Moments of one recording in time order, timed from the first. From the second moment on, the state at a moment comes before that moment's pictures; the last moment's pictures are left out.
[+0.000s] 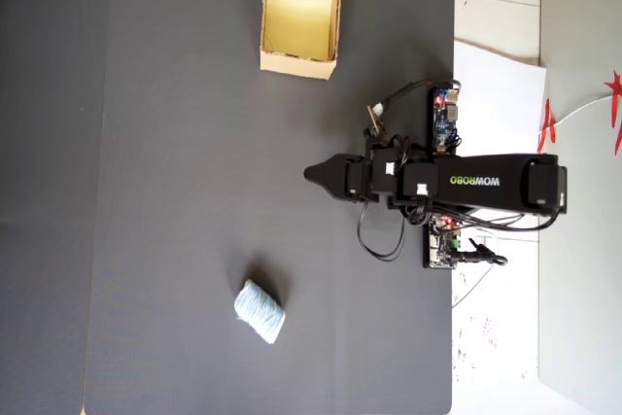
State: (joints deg) arm 4.7 130.6 176.4 -3.4 89.4
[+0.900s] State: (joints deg) arm 3.2 130.6 176.4 -3.4 89.4
